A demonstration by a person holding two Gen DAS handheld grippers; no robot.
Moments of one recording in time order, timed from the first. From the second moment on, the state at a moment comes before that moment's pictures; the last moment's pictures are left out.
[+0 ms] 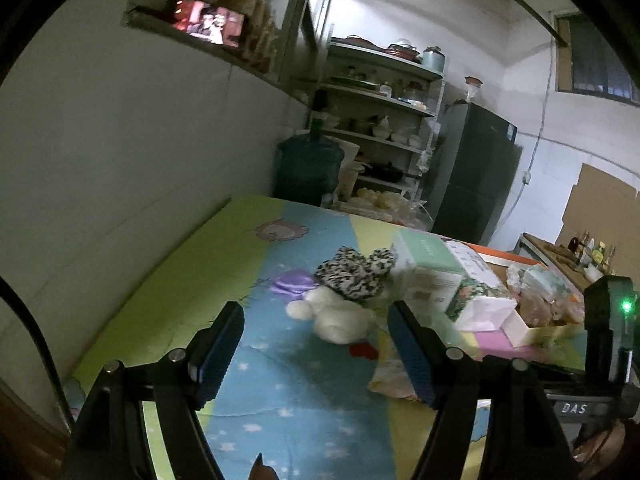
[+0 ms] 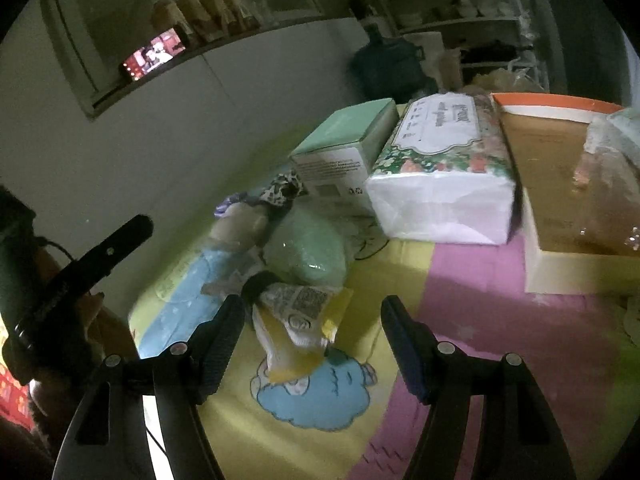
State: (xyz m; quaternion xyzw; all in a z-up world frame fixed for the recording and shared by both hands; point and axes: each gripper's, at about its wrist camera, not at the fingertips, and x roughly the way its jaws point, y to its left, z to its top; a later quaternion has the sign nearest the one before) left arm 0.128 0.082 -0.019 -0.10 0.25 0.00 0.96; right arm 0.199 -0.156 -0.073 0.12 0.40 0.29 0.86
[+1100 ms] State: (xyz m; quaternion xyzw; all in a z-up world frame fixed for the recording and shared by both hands) left arm 0.143 0.125 -0.039 -0.13 0.28 -0.01 0.95; right arm 0.172 -0.083 -0.059 0.05 0.42 0.26 0.87
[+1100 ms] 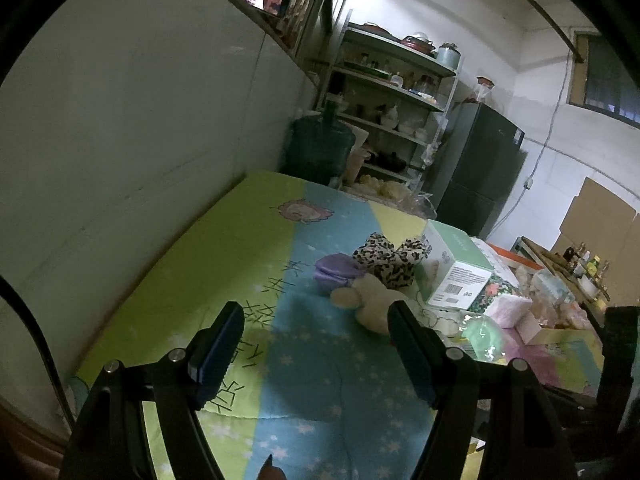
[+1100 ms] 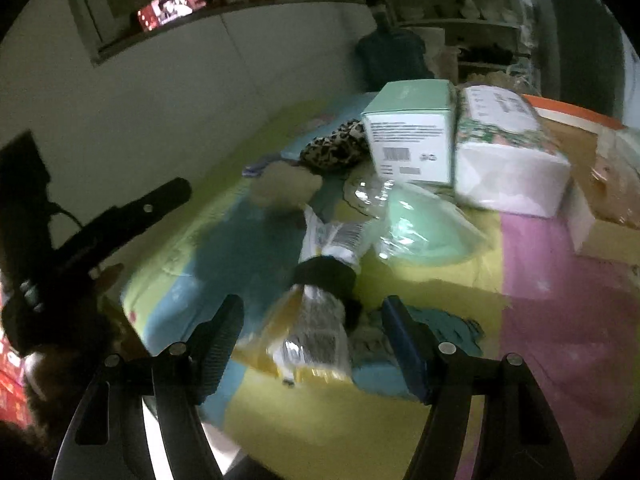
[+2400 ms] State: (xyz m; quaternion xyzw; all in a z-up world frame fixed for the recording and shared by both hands) left arm 0.208 0.068 -0.058 -0.14 0.37 -0.06 0.92; right arm 0.130 -0.153 -0.027 0.11 0.31 0.29 0.90
